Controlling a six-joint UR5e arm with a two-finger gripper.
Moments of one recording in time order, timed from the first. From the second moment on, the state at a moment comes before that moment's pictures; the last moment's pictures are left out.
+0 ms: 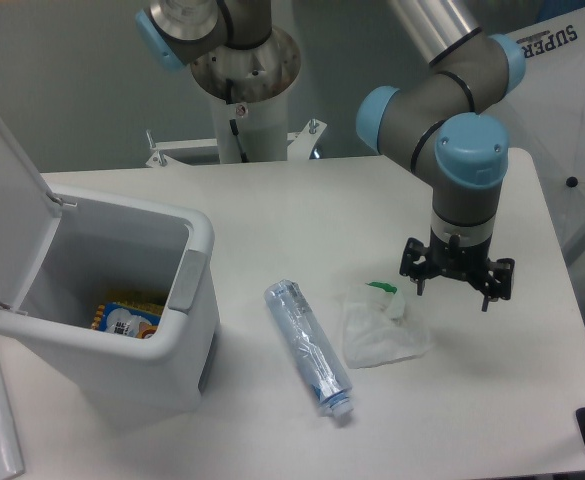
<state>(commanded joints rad) 2.68 -2.00 -1.62 -0.88 1.56 1.06</state>
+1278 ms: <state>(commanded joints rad) 2.59 -2.09 -1.69 -0.77 1.56 1.06</state>
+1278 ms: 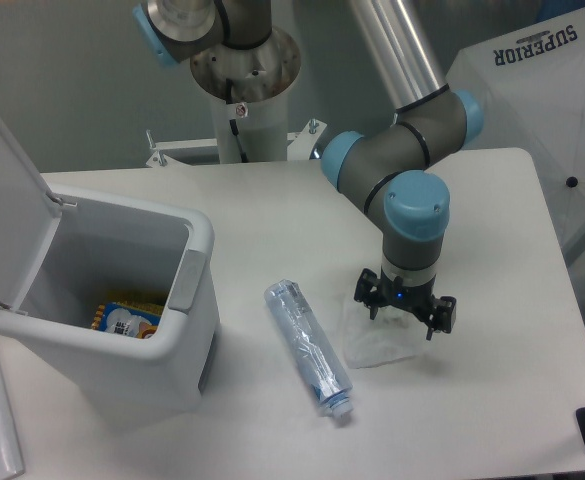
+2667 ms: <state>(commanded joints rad) 2.55 -2.08 -1.69 -0.78 1.61 1.08</state>
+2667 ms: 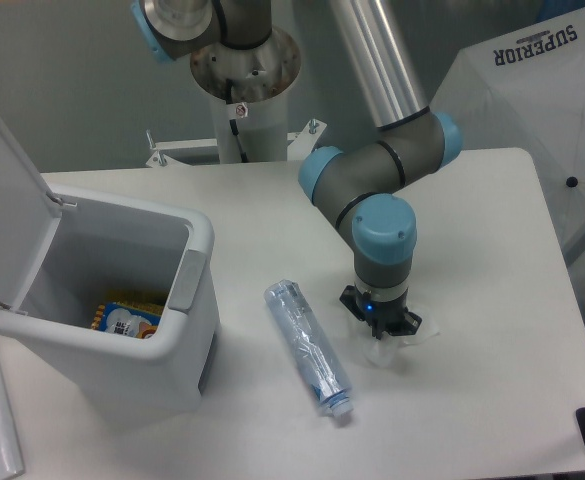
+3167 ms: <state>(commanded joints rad) 2.58 -2.06 -1.49 -0.79 1.36 0.73</state>
